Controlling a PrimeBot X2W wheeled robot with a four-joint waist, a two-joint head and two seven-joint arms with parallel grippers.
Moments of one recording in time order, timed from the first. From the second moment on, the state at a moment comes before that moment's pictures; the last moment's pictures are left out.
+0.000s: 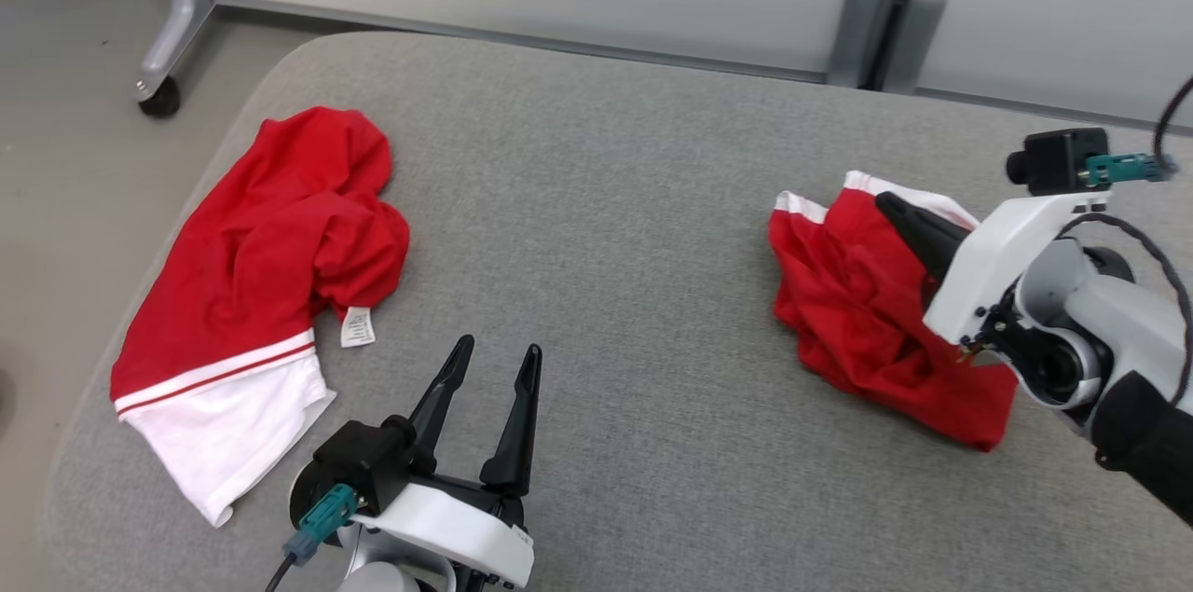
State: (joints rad) left arm -0.13 0.05 -0.38 0.24 -0.43 -0.03 -0.26; right arm -0.95 -0.53 1.24 0.61 1.48 0.13 -0.08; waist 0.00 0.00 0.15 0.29
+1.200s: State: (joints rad) left arm -0.10 0.05 -0.36 0.23 -0.42 -0.05 -0.26; right arm -0.79 -0.39 1.27 0.69 1.47 0.13 -0.07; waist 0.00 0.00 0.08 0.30
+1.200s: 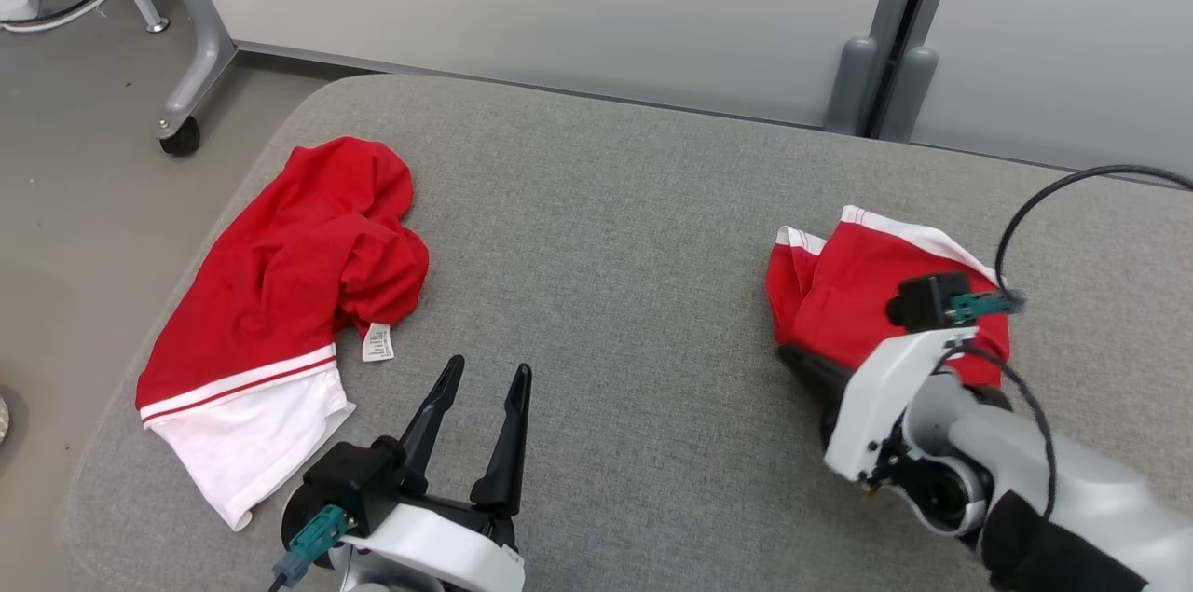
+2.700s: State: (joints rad) left arm 0.00 0.07 -0.09 0.07 -0.29 -0.04 -0.26; right arm -0.25 -0.40 0.35 0.19 0.73 0.13 -0.26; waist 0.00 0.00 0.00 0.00
